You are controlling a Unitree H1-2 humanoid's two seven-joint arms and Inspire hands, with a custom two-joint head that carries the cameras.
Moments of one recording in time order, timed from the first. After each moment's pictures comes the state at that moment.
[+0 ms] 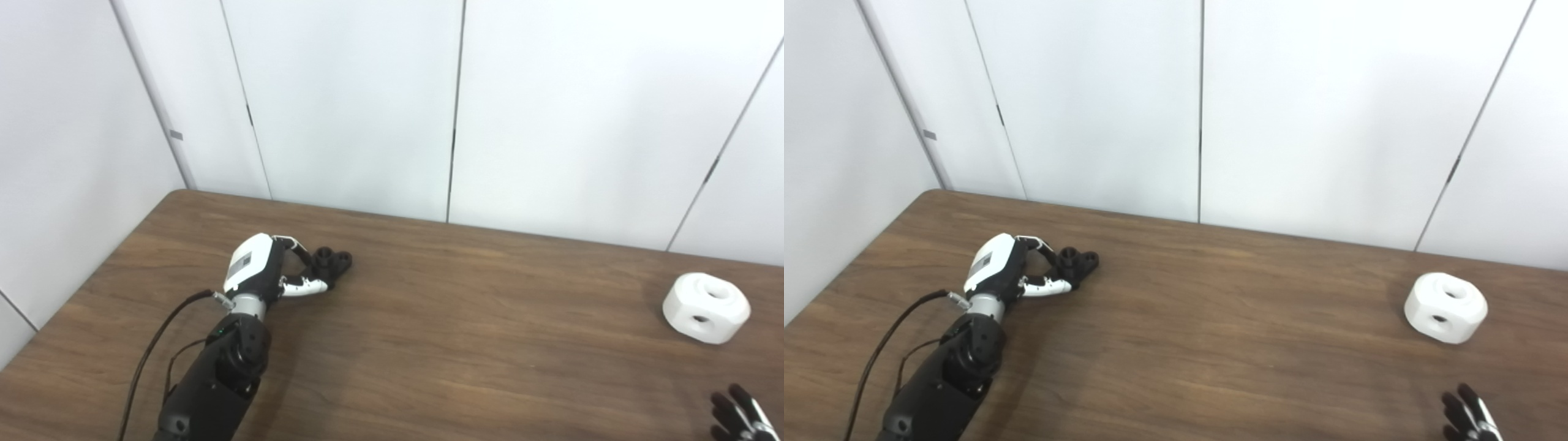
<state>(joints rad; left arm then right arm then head) -0.28 0.40 -0.10 0.10 0.55 0.35 0.08 0.26 -0.23 -0.13 -0.28 0.10 -0.06 0.15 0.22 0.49</state>
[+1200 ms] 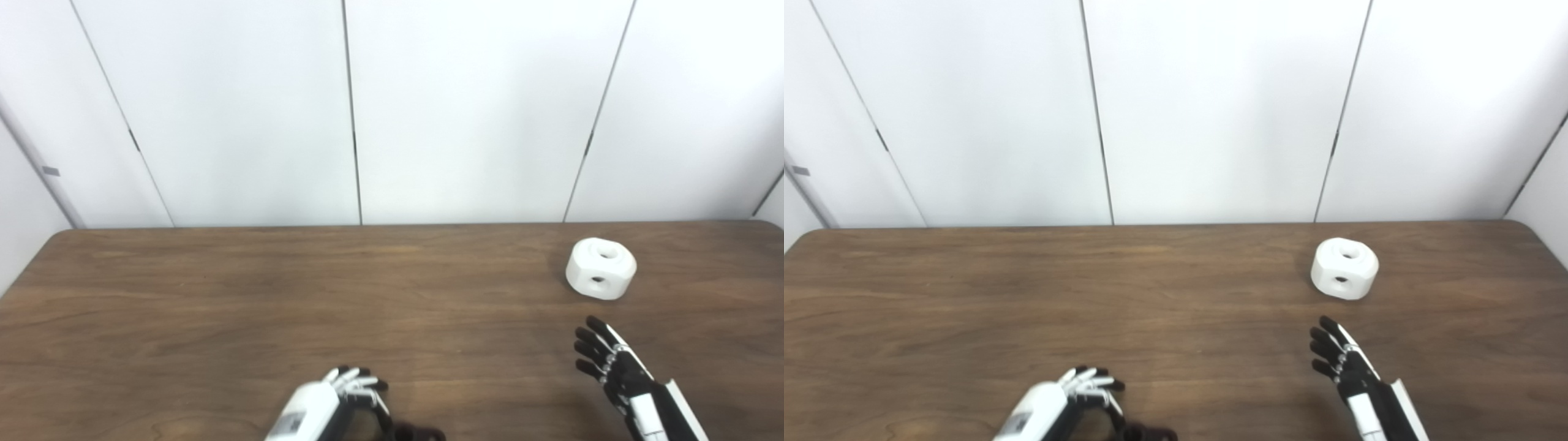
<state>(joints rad) 0.13 0.29 -0.45 -0.37 0.76 0.11 -0.11 0.24 -0.15 -0.06 -0.42 0.02 0.03 0.12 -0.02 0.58</state>
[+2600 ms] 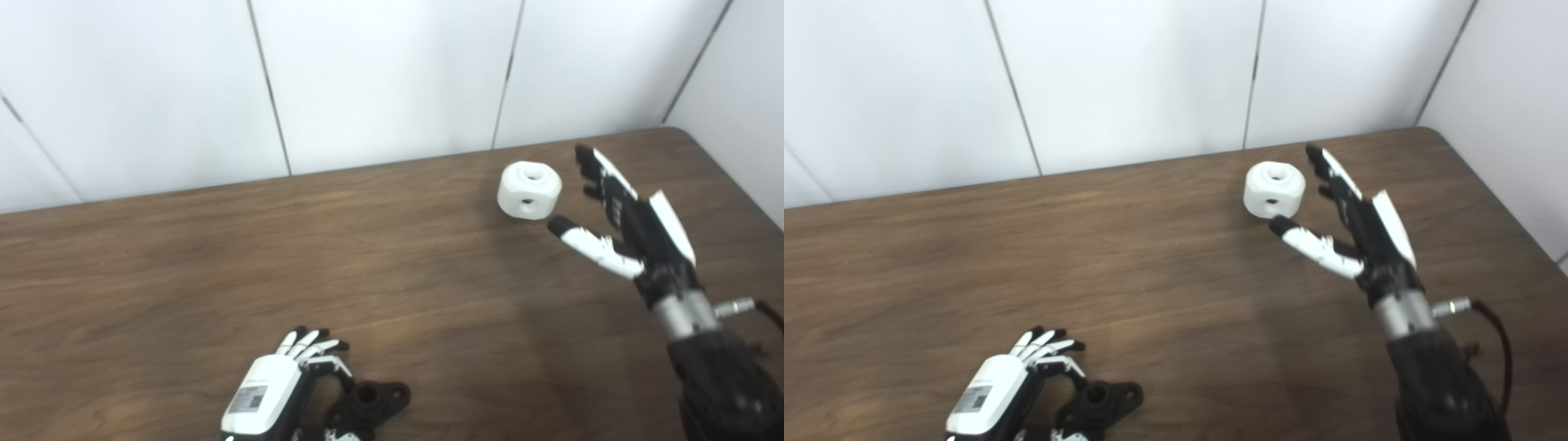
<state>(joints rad) 0.16 0.29 -0.42 -0.37 0.85 0.02 -0.16 -0.03 -0.33 -0.16 -0.59 -0.22 0.38 0.08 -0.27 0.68</state>
